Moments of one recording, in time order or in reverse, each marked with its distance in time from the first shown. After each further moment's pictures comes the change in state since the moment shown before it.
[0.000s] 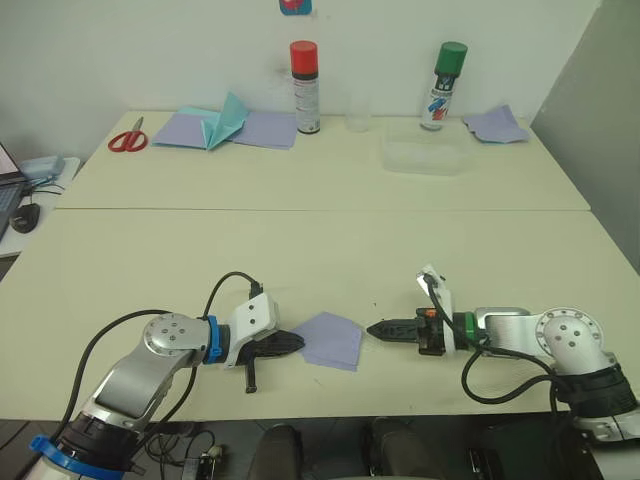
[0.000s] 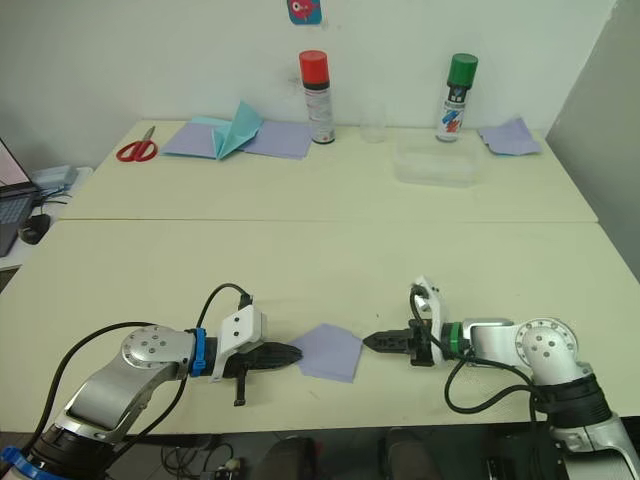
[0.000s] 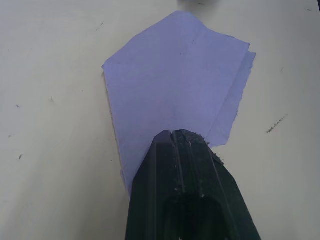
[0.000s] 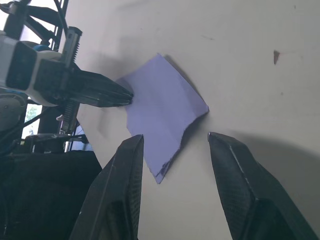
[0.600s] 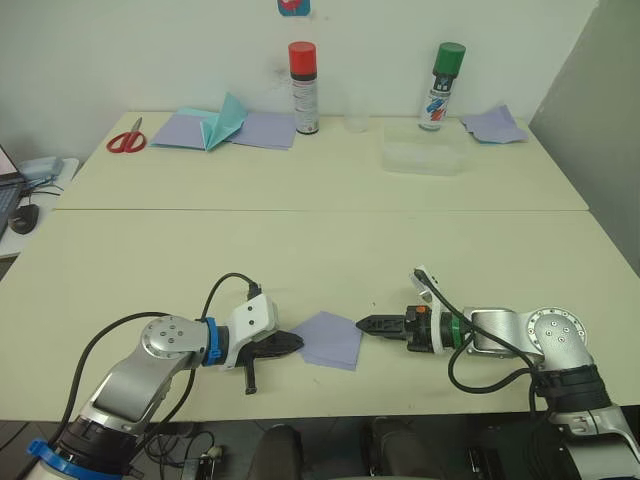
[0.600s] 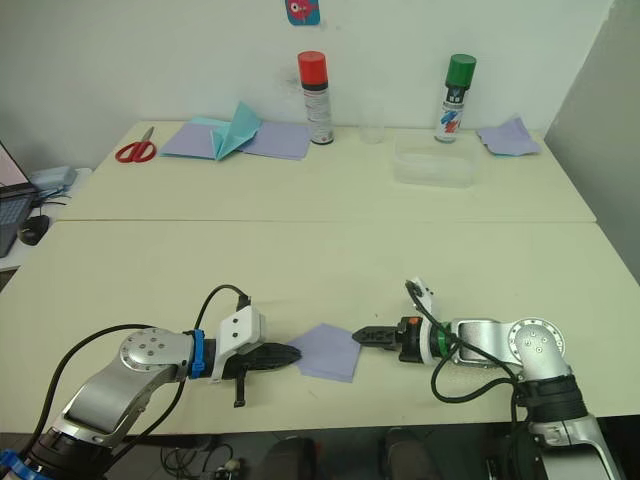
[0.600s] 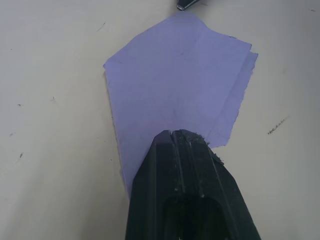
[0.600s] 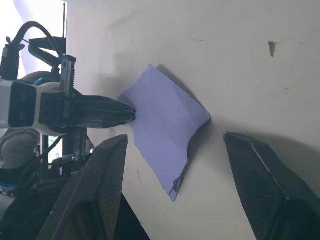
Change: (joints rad) left arm 0.013 0.000 0.007 -0.006 0.000 0.001 0.010; right arm -0.012 0.104 -0.042 0.110 0.240 0.010 -0.301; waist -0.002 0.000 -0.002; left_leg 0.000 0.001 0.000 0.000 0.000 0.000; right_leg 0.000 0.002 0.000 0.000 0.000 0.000
